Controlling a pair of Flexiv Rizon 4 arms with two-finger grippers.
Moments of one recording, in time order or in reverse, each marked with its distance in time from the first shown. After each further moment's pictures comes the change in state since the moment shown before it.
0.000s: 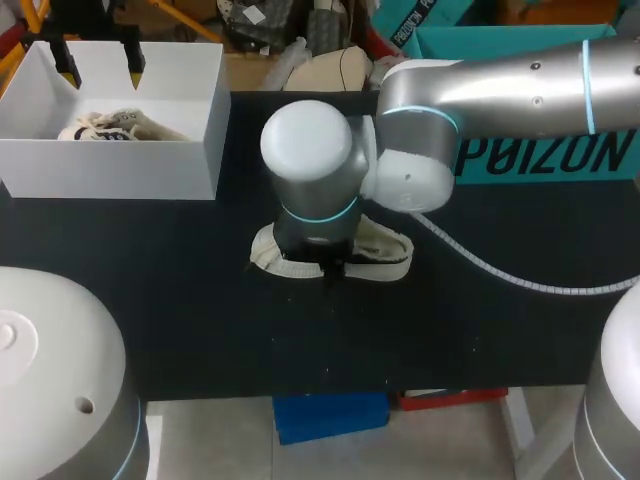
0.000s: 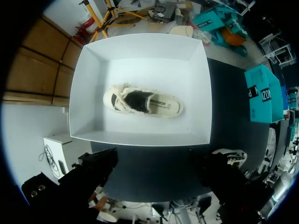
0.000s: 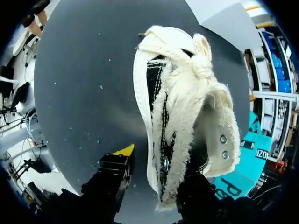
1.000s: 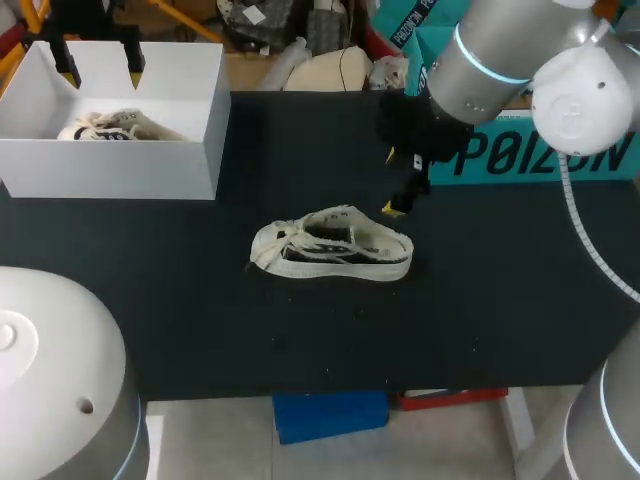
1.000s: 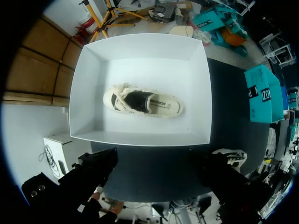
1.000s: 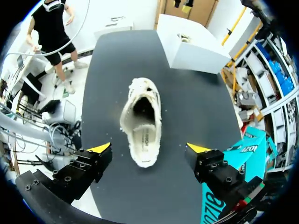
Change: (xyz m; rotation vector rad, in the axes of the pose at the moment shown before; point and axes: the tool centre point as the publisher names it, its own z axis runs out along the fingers) left arm 0.000 0.000 0.000 0.000 0.000 0.000; right arm -0.080 -0.077 -0.119 -0.452 0.190 0.008
